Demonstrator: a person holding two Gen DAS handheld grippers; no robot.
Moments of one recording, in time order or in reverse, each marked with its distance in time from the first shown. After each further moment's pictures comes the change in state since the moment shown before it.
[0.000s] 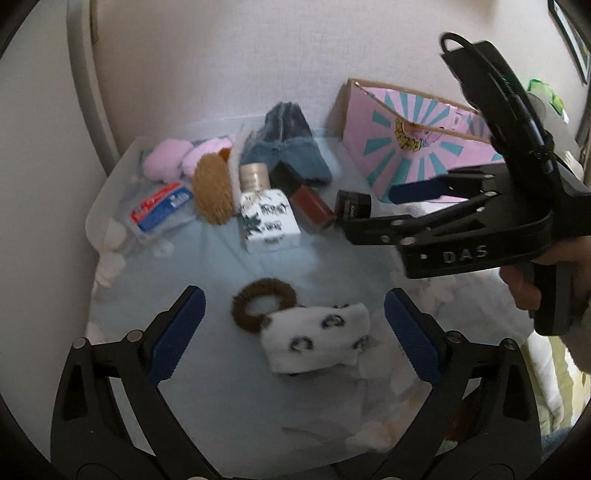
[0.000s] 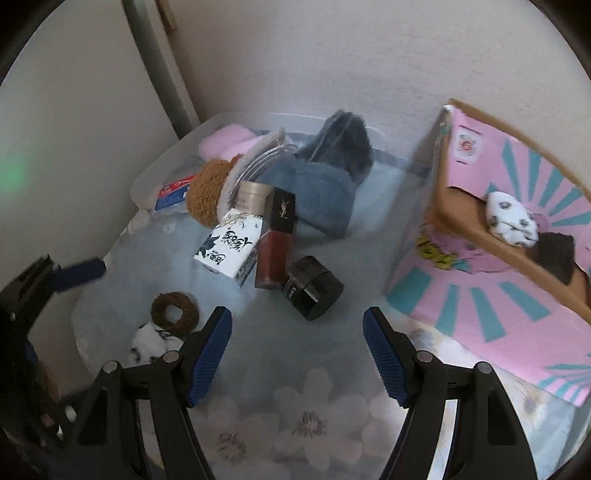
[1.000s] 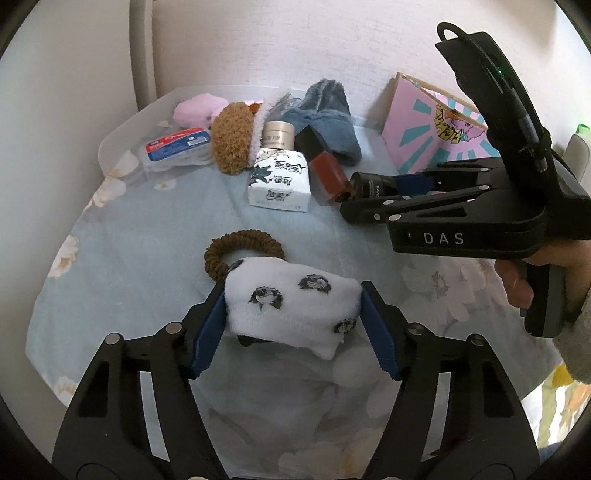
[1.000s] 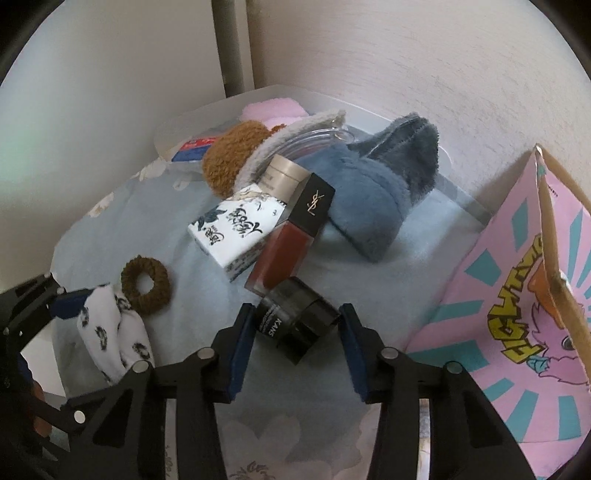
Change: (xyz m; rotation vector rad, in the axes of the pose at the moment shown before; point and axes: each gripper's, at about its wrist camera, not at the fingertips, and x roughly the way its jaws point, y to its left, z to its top) left arm 0.021 -0.020 -0.027 -0.236 -0.018 0.115; right arm 0.033 -0.005 -0.003 -0.267 0.002 0.057
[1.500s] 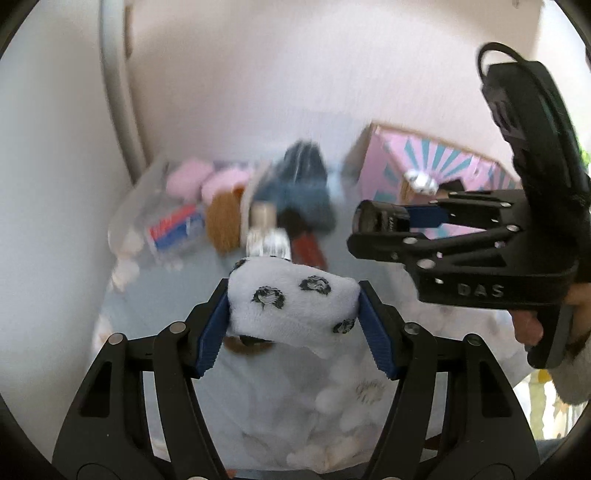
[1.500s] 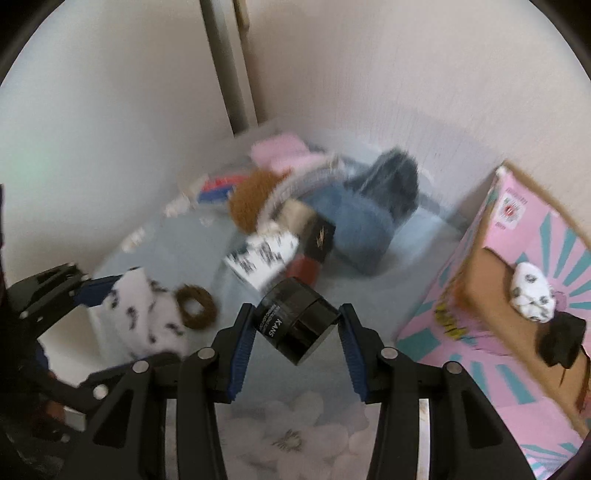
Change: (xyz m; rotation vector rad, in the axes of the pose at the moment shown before) left arm -0.054 -0.013 0.083 0.099 -0.023 -0.037; right arm -0.073 0.001 0.024 0.107 -0.063 0.058
